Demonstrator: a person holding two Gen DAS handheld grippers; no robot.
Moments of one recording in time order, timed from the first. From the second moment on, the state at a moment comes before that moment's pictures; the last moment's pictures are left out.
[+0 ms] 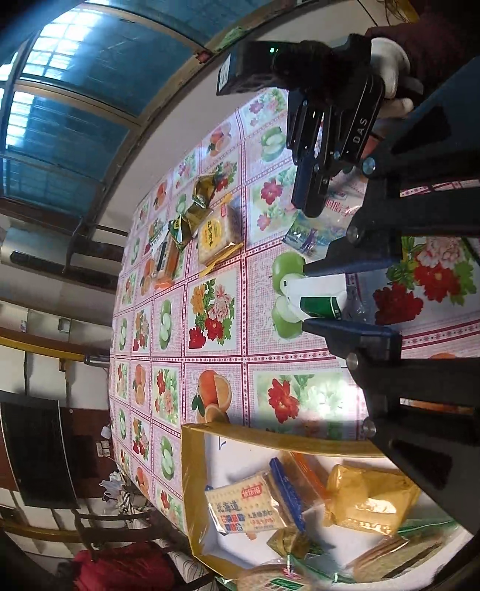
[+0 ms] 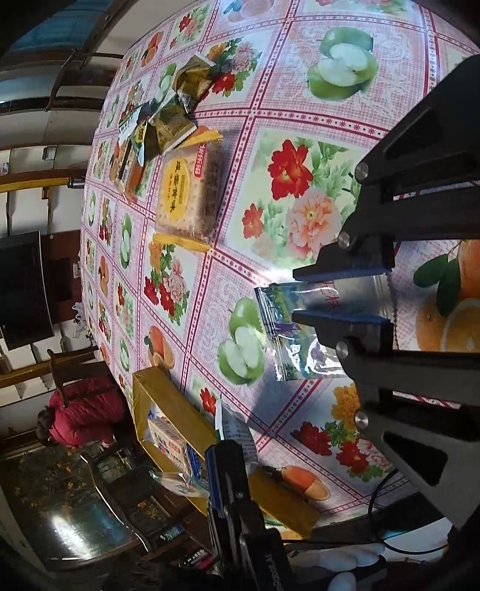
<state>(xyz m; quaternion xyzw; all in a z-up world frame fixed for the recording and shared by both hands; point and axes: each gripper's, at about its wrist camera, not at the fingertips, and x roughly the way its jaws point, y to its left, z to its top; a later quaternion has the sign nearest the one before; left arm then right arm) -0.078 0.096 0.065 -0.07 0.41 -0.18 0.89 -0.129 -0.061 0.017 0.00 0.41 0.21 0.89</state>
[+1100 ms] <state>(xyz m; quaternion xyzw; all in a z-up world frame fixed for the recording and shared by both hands) -0.077 0.077 0.020 0.01 0.46 -0.21 0.86 -0.134 -0.018 0.005 -0.12 0.44 0.21 0.86</state>
